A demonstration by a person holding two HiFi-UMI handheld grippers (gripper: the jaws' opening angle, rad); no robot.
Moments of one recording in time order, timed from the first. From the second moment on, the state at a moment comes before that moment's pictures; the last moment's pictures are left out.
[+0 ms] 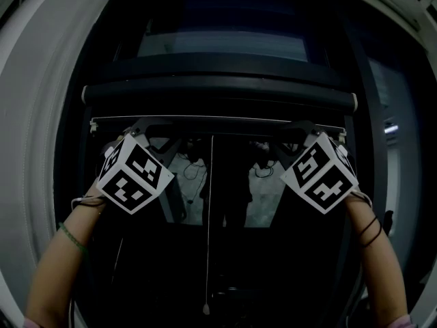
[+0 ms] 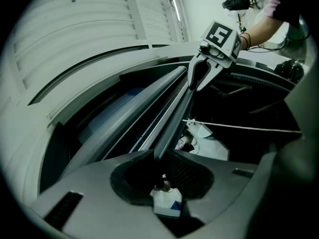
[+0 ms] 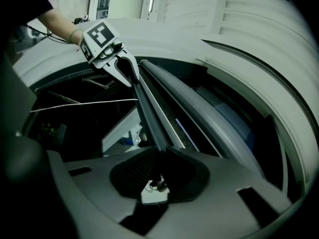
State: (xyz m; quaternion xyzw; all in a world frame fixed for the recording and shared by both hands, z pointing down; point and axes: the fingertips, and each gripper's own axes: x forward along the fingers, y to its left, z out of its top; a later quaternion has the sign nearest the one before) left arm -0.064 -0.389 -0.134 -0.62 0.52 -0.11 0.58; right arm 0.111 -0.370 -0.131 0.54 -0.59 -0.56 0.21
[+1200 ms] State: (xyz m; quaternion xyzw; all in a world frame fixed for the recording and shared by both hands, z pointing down) left arm -0.073 -0.284 0.330 -0.90 0.38 -0.01 0.21; right arm 0.048 -0.259 0.285 0.50 -0.83 -0.23 0.05
